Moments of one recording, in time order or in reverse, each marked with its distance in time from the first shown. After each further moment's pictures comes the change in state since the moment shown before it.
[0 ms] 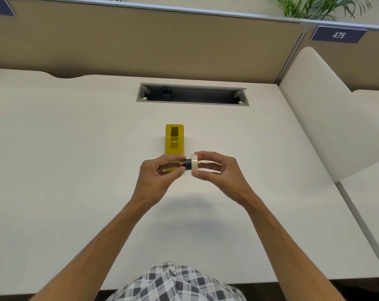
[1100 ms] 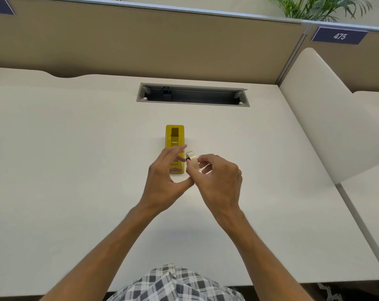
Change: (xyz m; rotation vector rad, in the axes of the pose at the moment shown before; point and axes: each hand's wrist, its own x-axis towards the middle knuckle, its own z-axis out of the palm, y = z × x) left_hand 0.000 0.000 0.014 0.255 0.014 0.305; right_hand -0.010 -0.030 0.053 -0.704 0.606 -0.101
